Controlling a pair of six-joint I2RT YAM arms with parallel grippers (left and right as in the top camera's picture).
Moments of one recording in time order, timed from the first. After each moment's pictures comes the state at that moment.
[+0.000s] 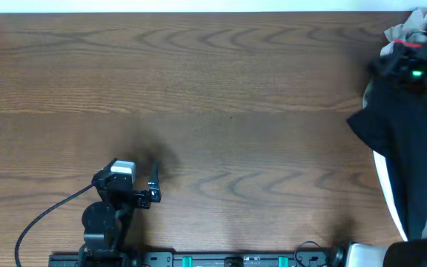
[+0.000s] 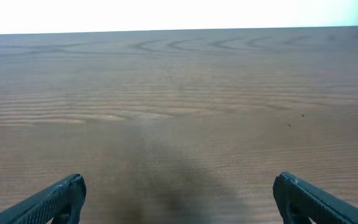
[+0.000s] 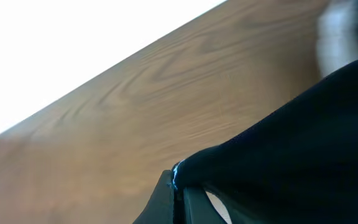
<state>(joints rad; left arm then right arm) -0.06 0.01 0.13 -0.42 0.10 -0.02 -0.24 1.49 1.48 -0.77 -0.45 0.33</state>
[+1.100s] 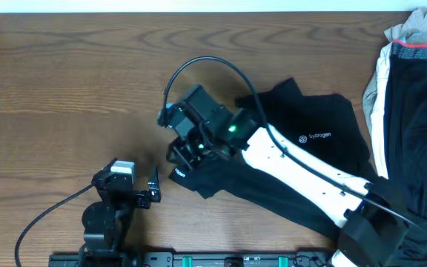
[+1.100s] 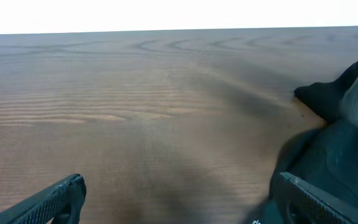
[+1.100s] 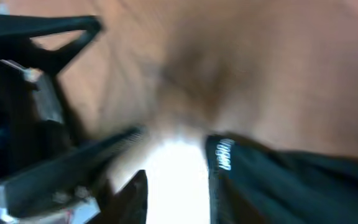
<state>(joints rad) -0.06 0.01 0.13 -0.42 0.10 -0.02 0.85 1.78 1.48 -0.71 -0.40 0.16</state>
